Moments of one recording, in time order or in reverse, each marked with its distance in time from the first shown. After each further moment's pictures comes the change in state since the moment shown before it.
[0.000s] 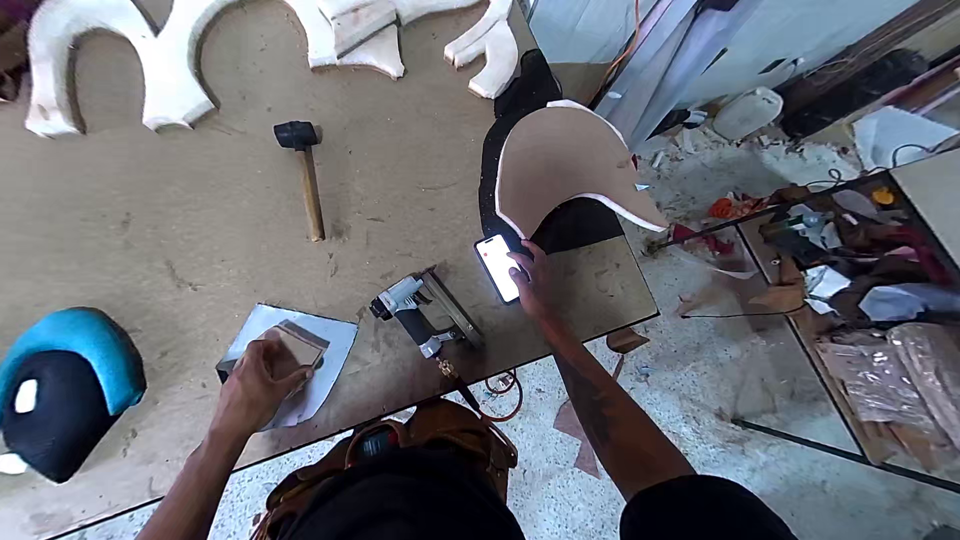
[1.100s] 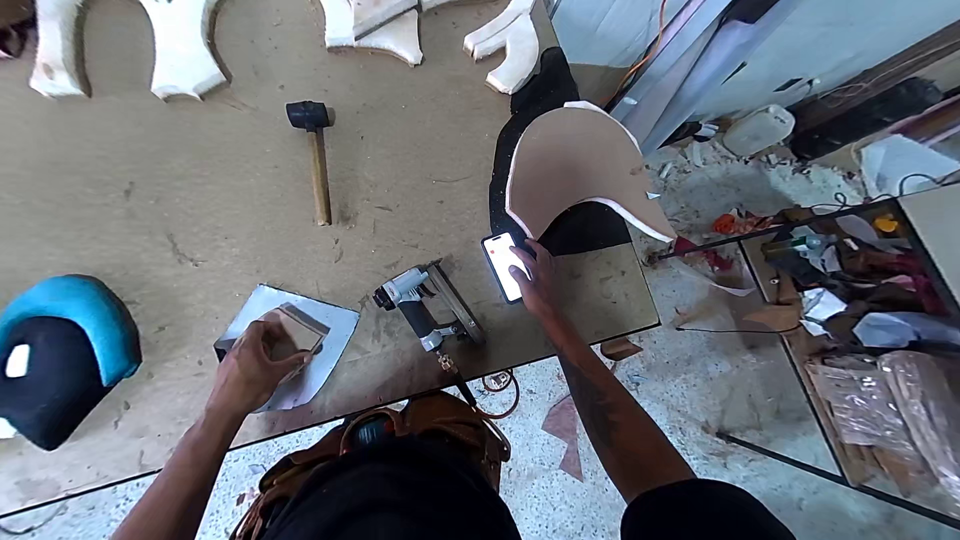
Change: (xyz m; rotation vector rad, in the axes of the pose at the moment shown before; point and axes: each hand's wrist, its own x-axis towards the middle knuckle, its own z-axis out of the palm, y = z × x) left_hand 0.000 0.002 -0.003 -0.008 -0.004 -0.020; right_hand 0.008 -0.007 -0.001 -0.103 -0.091 0.039
